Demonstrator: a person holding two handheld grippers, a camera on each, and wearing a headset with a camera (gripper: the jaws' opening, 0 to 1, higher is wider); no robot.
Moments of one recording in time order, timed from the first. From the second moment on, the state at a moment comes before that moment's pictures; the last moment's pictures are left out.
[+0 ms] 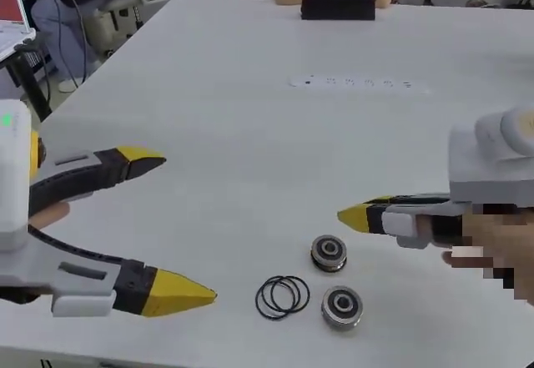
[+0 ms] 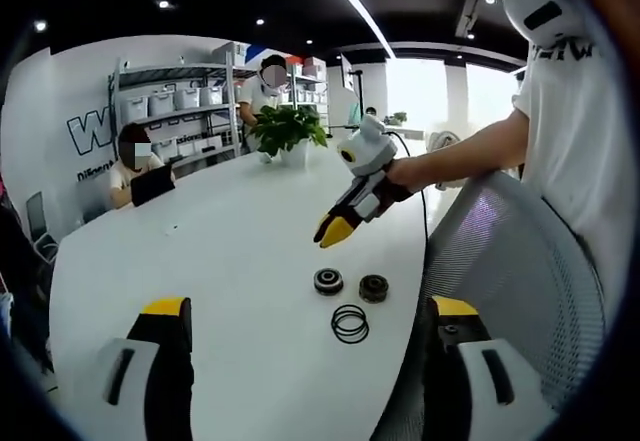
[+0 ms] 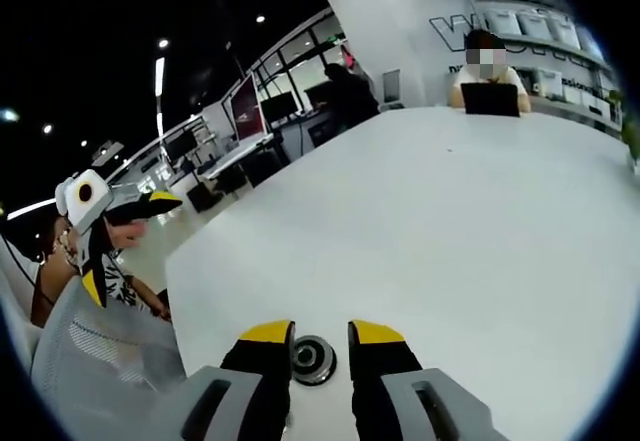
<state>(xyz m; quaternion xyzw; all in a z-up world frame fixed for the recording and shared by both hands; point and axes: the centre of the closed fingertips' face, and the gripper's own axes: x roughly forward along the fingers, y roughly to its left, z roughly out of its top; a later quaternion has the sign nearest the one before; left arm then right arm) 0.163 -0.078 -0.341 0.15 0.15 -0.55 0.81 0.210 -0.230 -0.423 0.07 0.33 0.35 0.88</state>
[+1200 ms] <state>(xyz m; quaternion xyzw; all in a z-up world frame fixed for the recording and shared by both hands) 0.186 -0.206 -0.316 0.18 0.07 -0.66 0.73 0.186 -0.247 -0.467 -0.01 0.37 0.39 0.84</state>
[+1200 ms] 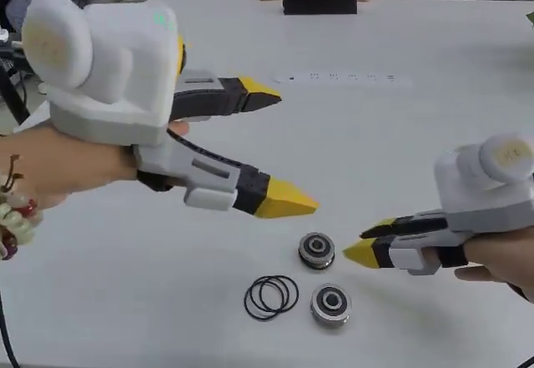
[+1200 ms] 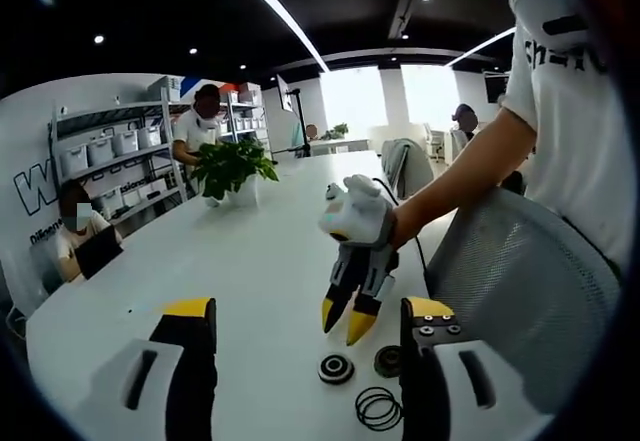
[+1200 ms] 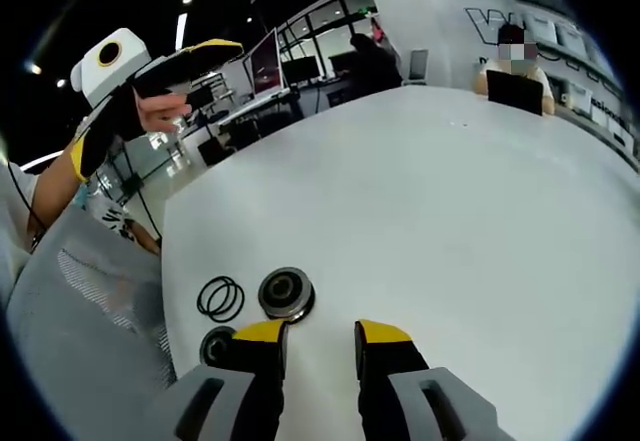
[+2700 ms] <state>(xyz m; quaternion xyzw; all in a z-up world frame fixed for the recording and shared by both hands) 0.192 -0.219 -0.456 0.17 0.17 -0.65 0.72 0.178 -0.218 -0.477 -0.06 0.34 0.44 0.83</state>
